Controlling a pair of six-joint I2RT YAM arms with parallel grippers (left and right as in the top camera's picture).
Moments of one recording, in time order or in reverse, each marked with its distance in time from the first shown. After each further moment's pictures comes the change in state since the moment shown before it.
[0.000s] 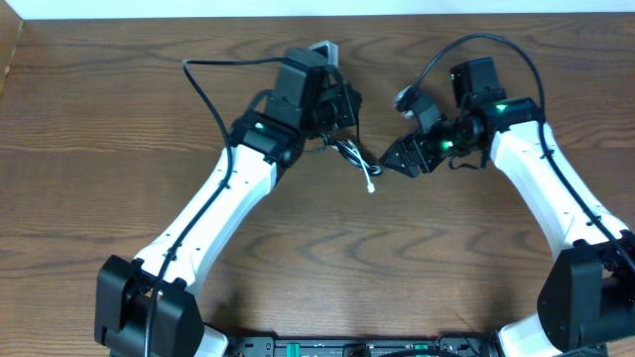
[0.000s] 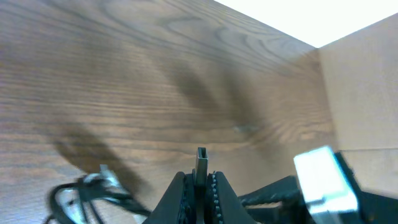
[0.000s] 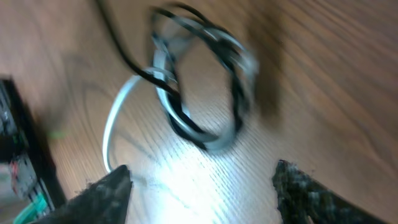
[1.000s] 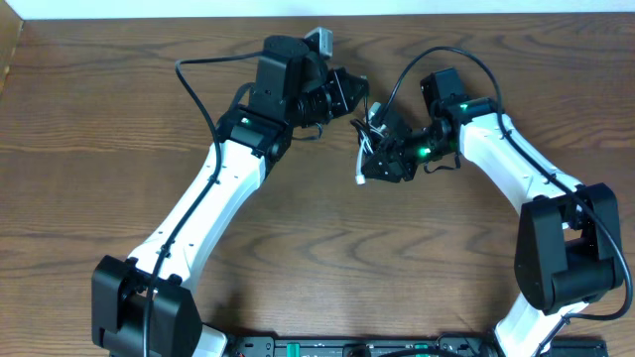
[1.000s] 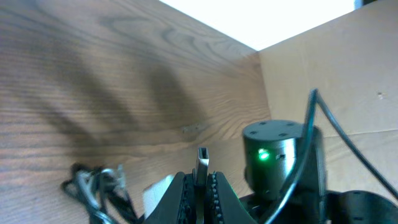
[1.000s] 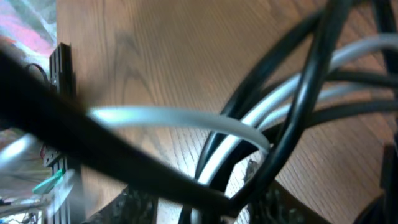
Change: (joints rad) left arm 0.060 0.000 0.000 0.128 0.222 -0.098; right arm 0.049 0.182 0.000 0.061 -0.235 -0.186
